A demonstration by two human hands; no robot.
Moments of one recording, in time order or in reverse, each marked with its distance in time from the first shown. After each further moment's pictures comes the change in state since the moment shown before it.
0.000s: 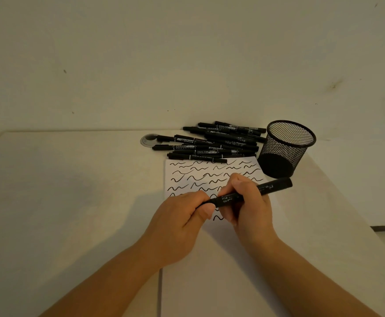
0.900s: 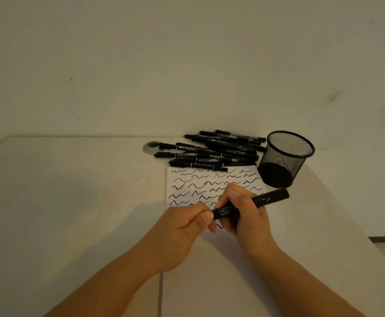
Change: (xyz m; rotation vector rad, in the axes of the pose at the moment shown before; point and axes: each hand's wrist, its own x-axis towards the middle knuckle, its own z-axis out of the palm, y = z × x) left_hand -0.003 0.006 -0.007 -0.223 -0.125 -0.160; right_hand -0.002 -0.002 -0.006 -0.098 -0.176 -0.121
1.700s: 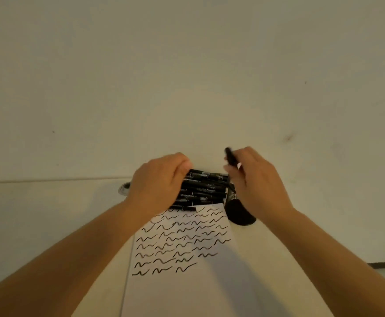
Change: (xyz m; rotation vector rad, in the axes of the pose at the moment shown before) left_hand 0.117 0.079 -0.034 0.723 0.384 0.246; right_hand 0.074 -0.105 -0.081 -1.165 0.169 -0.402
